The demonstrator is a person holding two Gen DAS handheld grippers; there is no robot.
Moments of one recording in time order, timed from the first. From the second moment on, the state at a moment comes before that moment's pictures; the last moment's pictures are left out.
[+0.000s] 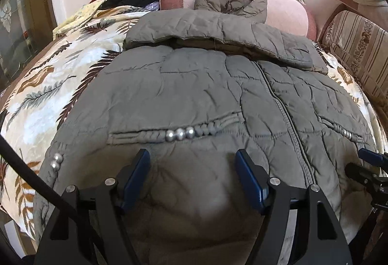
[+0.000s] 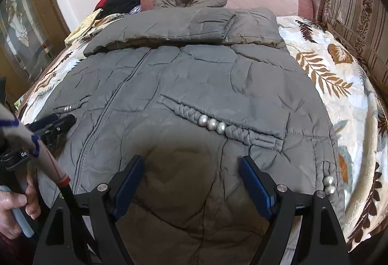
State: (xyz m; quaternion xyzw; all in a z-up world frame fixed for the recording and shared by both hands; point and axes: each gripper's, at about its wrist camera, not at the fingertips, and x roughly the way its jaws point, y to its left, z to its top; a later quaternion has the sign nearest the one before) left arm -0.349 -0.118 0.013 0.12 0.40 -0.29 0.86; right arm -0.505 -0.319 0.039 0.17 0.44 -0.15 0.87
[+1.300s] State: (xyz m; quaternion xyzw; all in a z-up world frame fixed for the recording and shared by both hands) left arm -0.354 -0.126 -0.004 0.13 0.36 -0.28 0.88; right arm -0.499 -0.299 0.019 0.13 0.43 -0.15 0.88
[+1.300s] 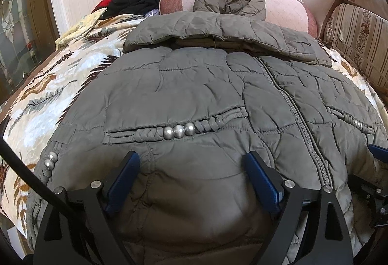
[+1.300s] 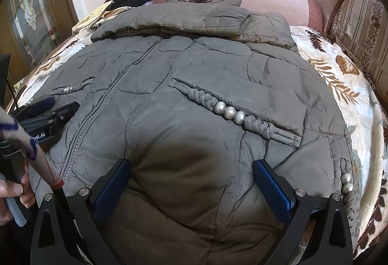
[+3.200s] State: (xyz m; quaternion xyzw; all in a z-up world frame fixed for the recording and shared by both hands) left arm -0.285 -0.196 0.145 0.08 0.31 -0.33 0.89; right arm -0.501 -0.371 0.199 0.23 0.34 -0.16 0.90
